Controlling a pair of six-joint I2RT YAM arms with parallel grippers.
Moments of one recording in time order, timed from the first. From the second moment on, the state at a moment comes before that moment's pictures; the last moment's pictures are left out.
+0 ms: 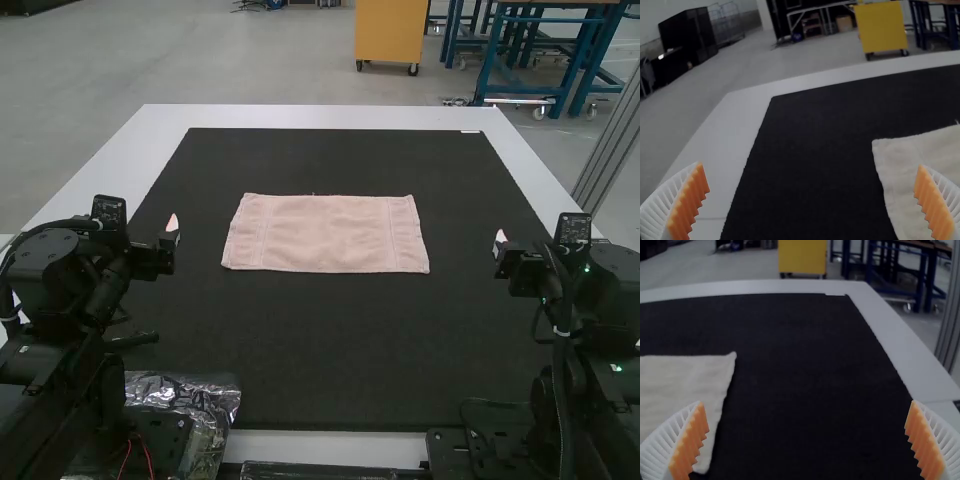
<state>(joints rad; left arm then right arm) -0.03 0.01 0.01 0.01 -0.10 0.22 -0.03 0.01 0.01 -0.09 -0.02 -0.05</state>
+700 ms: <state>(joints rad) -0.03 0.01 0.01 0.38 -0.25 0.35 -0.03 0.01 0.01 0.36 0.07 -0.33</state>
